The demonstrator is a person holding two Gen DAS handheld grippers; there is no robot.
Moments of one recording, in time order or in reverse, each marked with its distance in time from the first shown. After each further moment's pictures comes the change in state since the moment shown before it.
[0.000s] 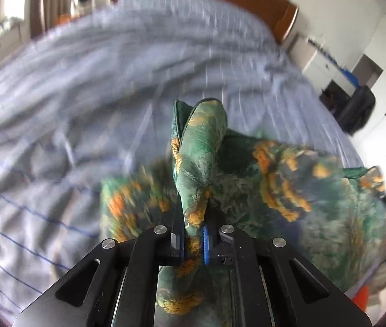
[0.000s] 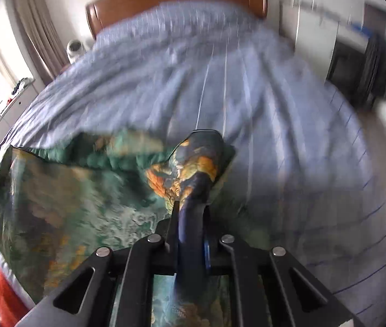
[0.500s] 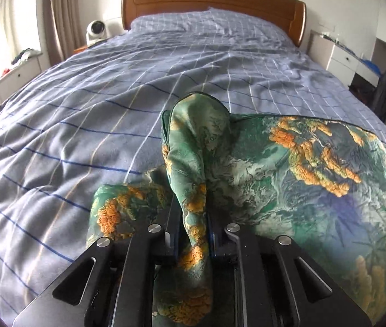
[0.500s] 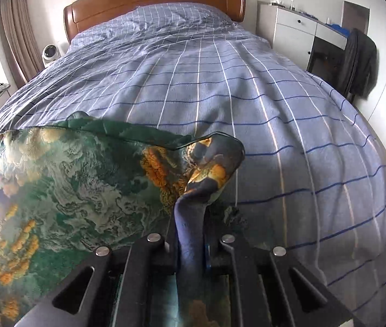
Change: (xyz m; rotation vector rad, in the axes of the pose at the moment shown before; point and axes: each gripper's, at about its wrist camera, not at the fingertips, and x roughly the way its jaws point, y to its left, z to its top) left arm 0.088 -0.001 -0.034 0.075 -0.104 0.184; right arm 0.081 -0.010 -0.044 0.056 0.000 -0.123
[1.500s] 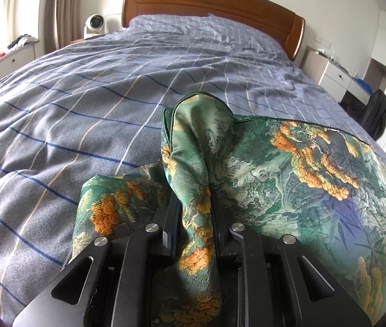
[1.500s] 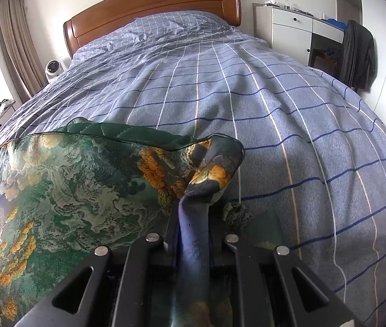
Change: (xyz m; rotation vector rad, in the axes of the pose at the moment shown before) left arm 0.014 0.011 -0.009 -0.077 -0.031 -0.096; right arm 0.001 -0.013 -0.012 0.055 -0.041 0.053
